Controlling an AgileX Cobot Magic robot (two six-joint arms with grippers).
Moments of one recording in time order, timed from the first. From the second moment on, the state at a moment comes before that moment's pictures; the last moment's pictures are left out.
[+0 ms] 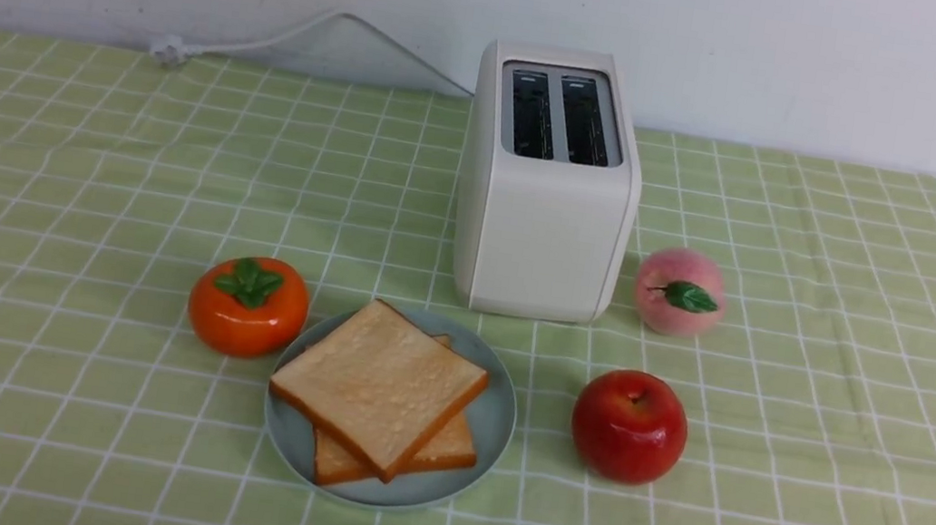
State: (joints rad) right arm 0.04 -0.01 0.02 0.20 0.39 -0.12; left arm -0.40 0.08 -0.23 -0.56 0.44 0.35
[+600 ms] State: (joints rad) right arm 0.04 -0.01 0.02 0.20 0.39 -0.12; left arm -0.40 0.08 -0.23 -0.56 0.44 0.35
